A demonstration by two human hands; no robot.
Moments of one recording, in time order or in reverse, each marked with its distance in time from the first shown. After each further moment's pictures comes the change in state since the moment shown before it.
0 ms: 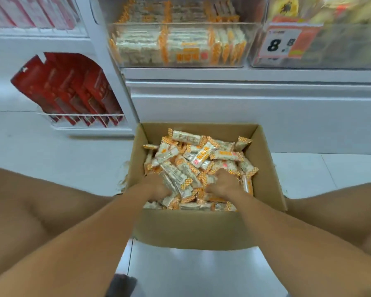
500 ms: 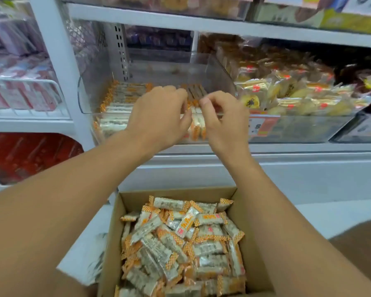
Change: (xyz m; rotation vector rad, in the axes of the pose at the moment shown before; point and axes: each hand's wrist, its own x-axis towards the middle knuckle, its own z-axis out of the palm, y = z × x) left_hand -0.097 0.124 -0.268 0.166 1.252 0.775; right_hand -0.057 -0.176 -0.233 0.361 1.173 -0.906
